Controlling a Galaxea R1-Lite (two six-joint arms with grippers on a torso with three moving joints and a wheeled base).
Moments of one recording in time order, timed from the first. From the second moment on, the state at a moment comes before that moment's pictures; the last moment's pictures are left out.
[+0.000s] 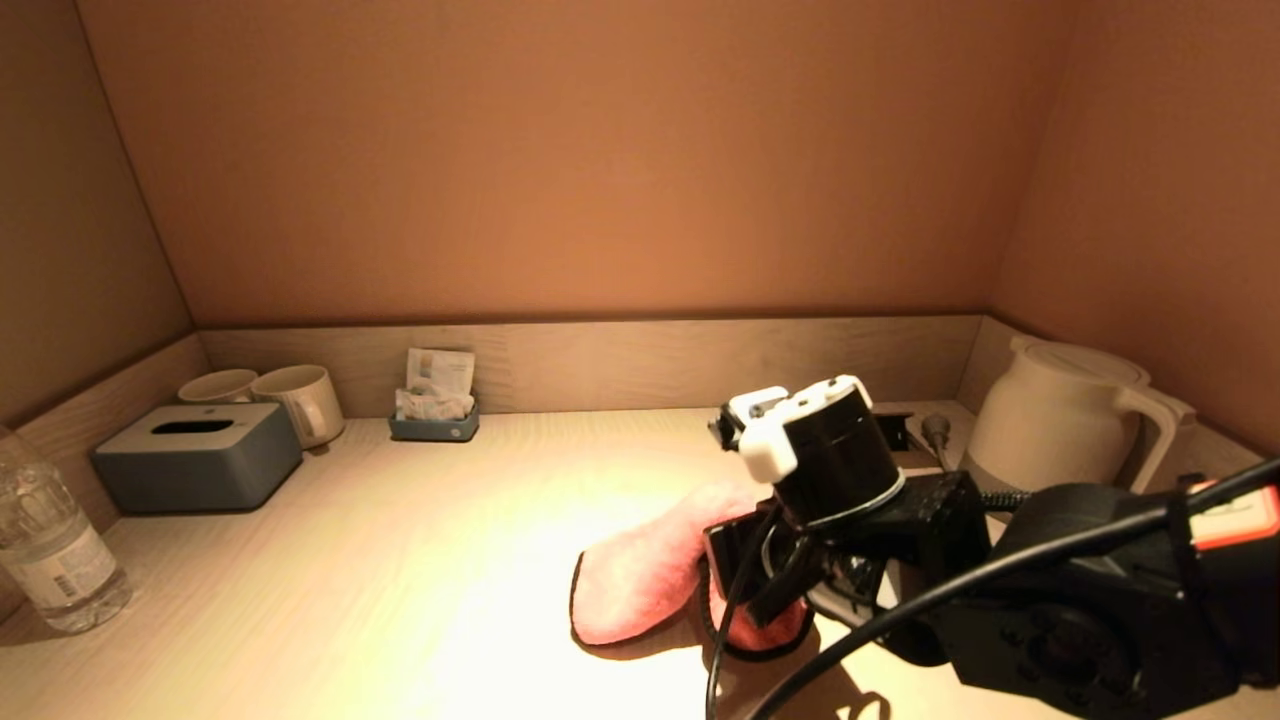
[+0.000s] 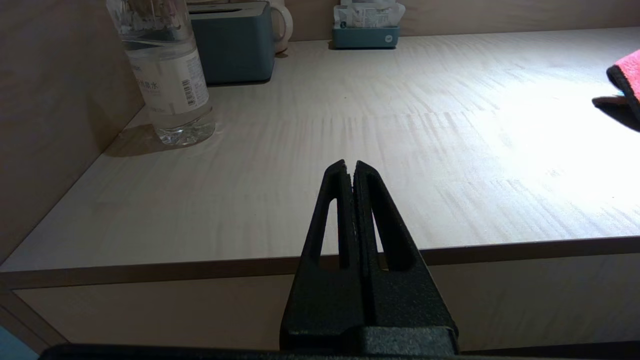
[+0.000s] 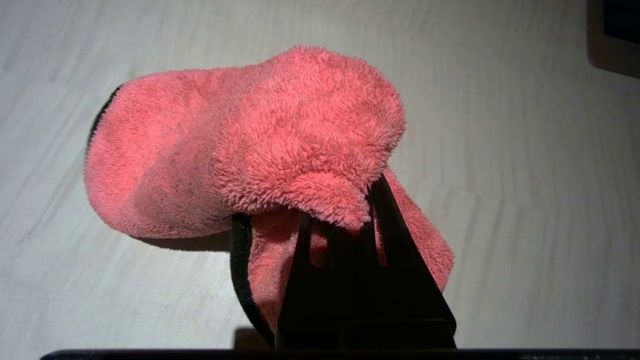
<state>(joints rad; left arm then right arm) 0.00 0.00 0.00 0.00 -0.03 0.01 0.70 1.69 -0.90 -0.14 -0.38 0.19</state>
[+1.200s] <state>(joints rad) 0.00 0.00 0.00 0.00 -0.03 0.01 0.18 1.37 -0.78 -0.14 -0.36 0.16</state>
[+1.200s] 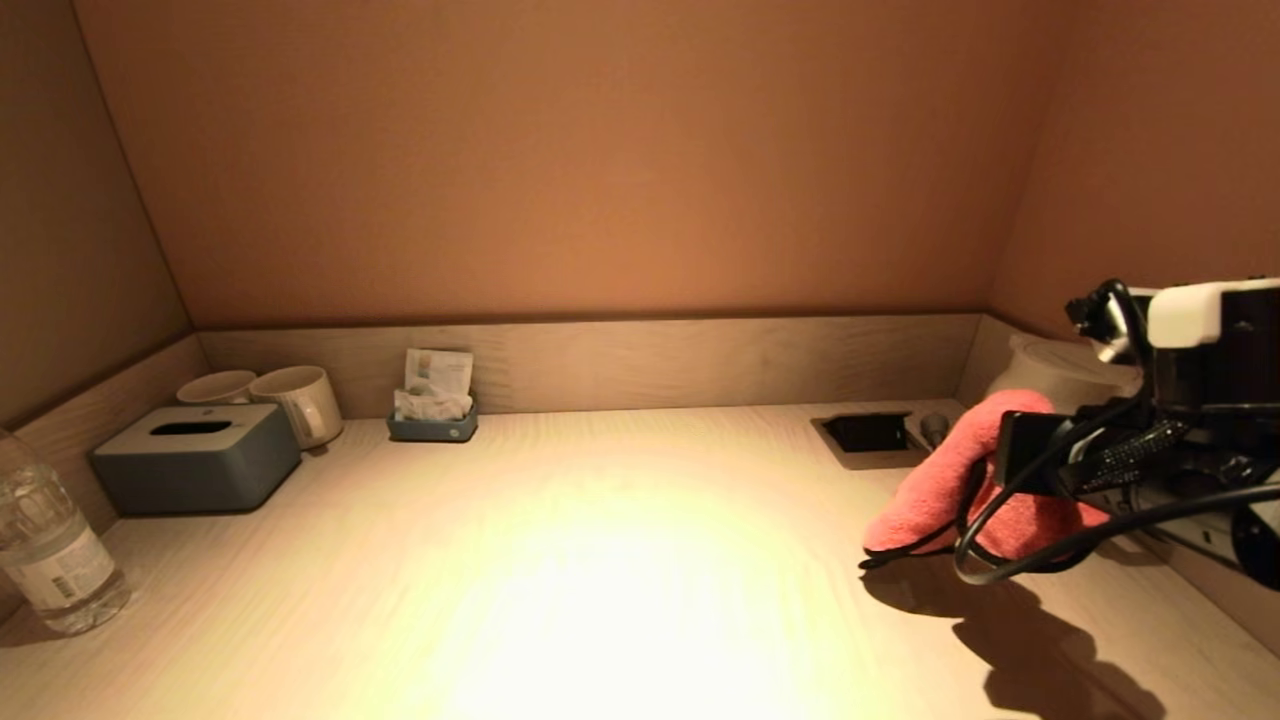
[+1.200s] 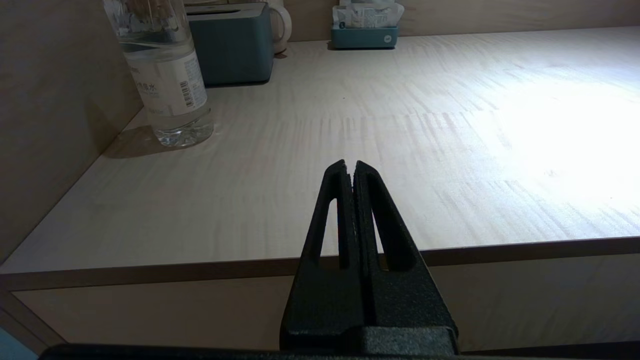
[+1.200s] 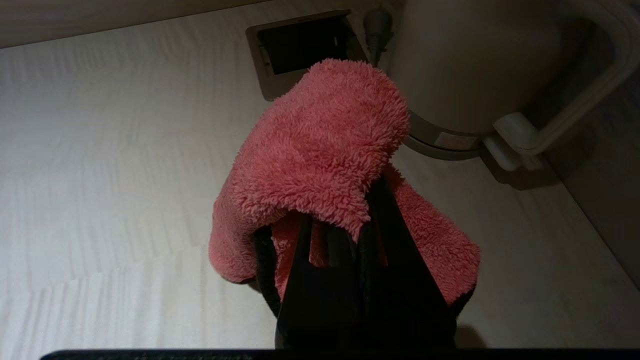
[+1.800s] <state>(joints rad) 0.00 0.00 0.00 0.00 -0.03 0.01 -0.24 1.48 -0.77 -0.22 -0.25 0.15</state>
